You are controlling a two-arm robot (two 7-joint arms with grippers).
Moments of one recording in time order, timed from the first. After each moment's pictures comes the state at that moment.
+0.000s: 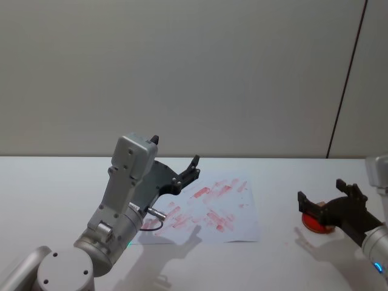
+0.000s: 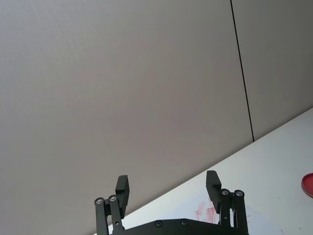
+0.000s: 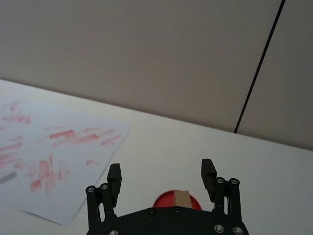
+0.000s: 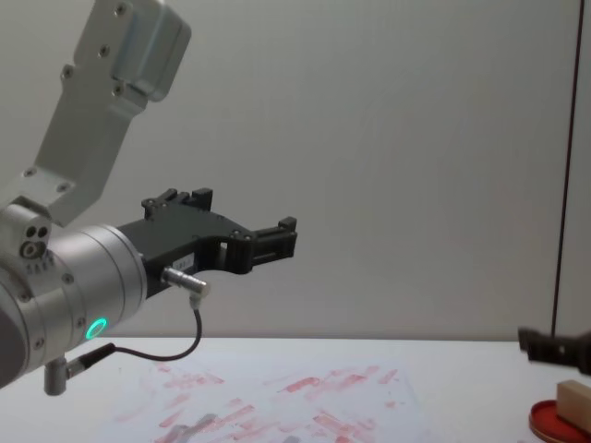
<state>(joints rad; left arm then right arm) -0.24 0.38 0.45 -1.63 -0.20 0.01 -0.01 0.08 0.31 -0.19 -1.60 0.22 0.23 0.14</state>
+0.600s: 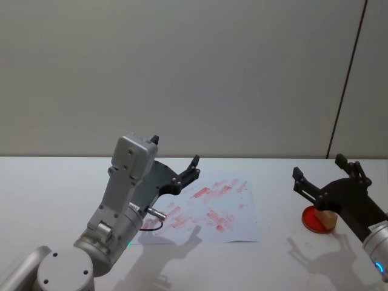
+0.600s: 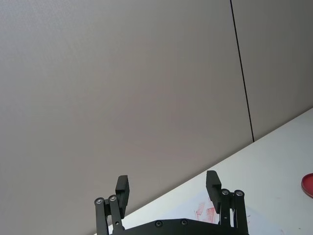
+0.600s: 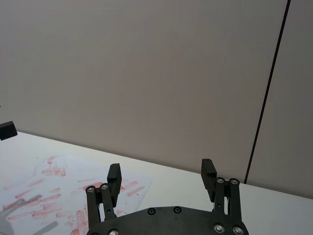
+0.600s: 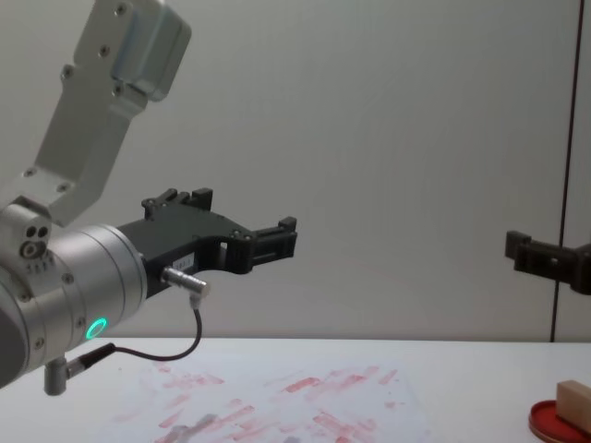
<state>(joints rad) -0.24 0.38 0.45 -1.63 -0.20 0.01 -0.01 -0.01 0.34 -0.23 -1.76 0.28 0.04 0.07</state>
